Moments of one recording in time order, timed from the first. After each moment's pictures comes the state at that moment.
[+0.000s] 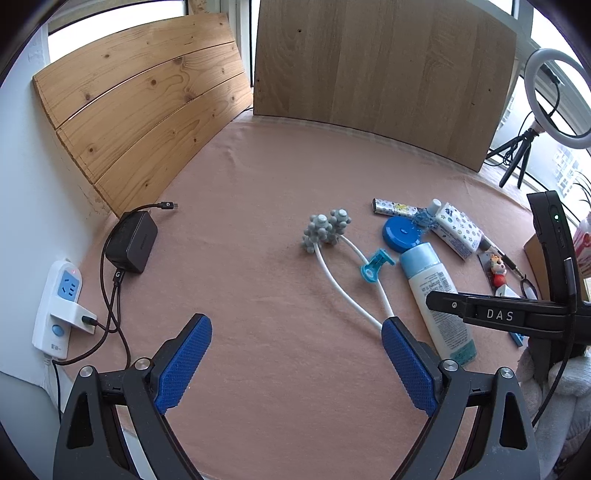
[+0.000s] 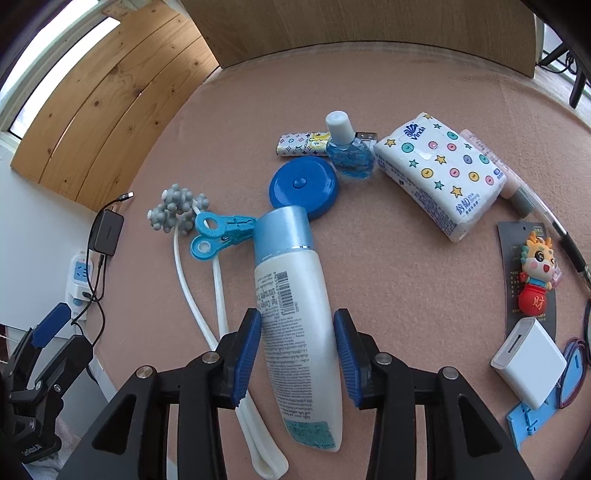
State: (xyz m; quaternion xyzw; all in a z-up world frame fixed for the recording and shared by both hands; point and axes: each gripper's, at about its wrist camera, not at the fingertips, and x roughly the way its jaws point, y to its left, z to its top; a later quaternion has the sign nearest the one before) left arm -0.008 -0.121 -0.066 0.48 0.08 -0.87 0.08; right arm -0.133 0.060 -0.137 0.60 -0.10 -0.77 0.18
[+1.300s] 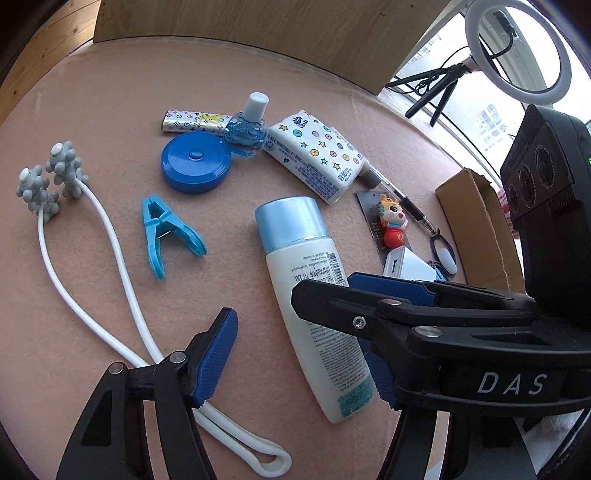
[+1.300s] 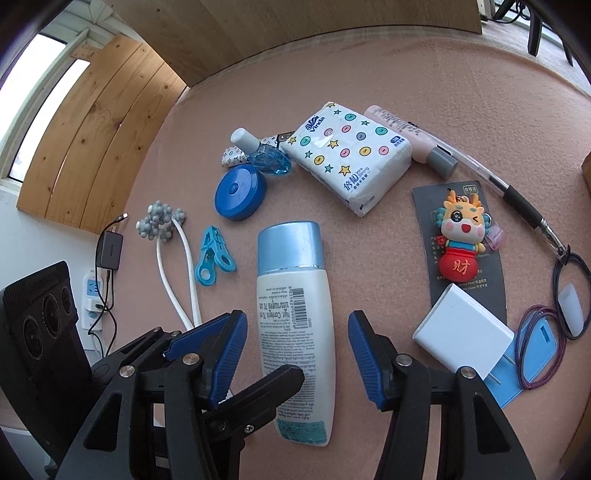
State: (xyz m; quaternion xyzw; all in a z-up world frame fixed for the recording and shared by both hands) left arm -0.094 0.009 -0.149 0.56 0.17 -0.80 -0.13; right arm -0.126 0.114 -0.142 0.63 -0.15 -0.74 0.18
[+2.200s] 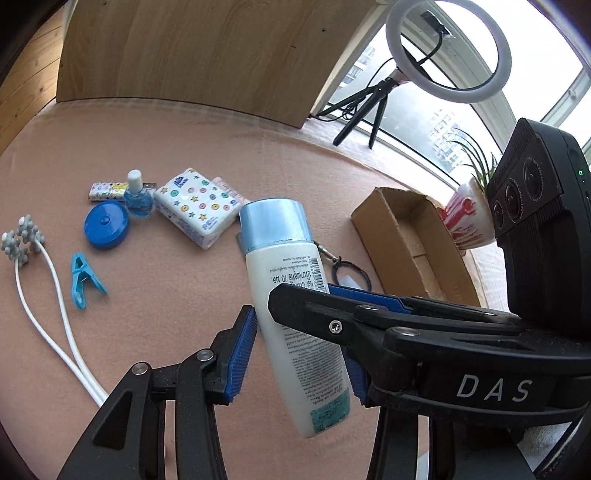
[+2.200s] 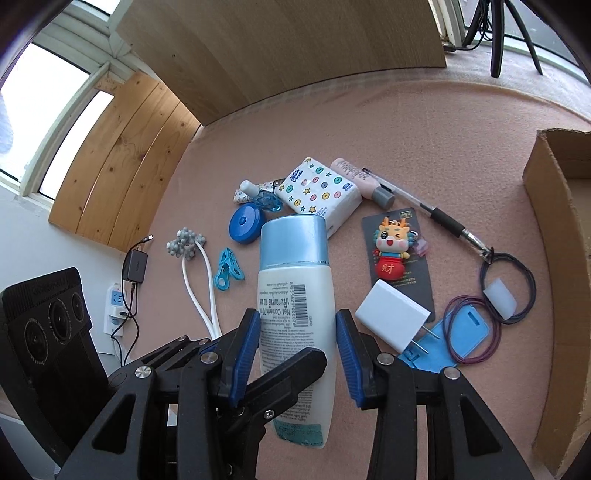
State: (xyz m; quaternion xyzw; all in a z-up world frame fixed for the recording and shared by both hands) left arm -0.081 0.095 -0.072 0.49 0.16 -0.84 -0.17; right arm -0.102 0.177 -0.083 0.57 -0.18 -0.78 0.18
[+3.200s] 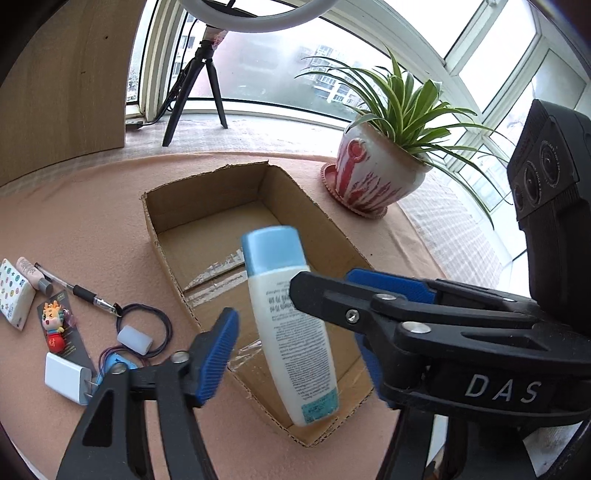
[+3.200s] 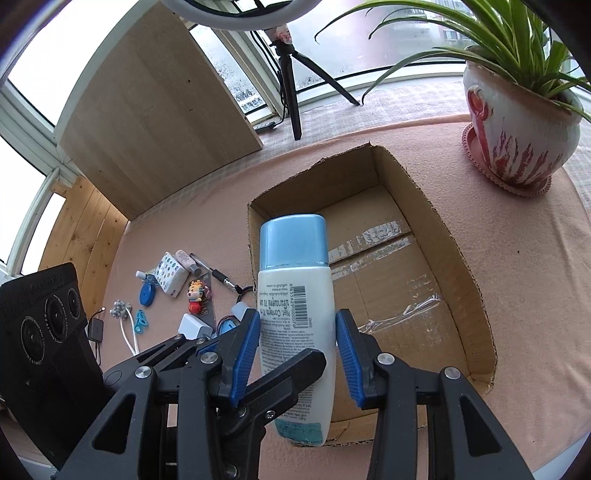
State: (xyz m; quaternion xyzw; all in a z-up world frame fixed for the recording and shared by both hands) left arm -0.095 0.319 -0.049 0.48 0.06 -0.83 -0.28; right arm -0.037 0.400 -0.040 0.50 -0.21 -0.84 0.03
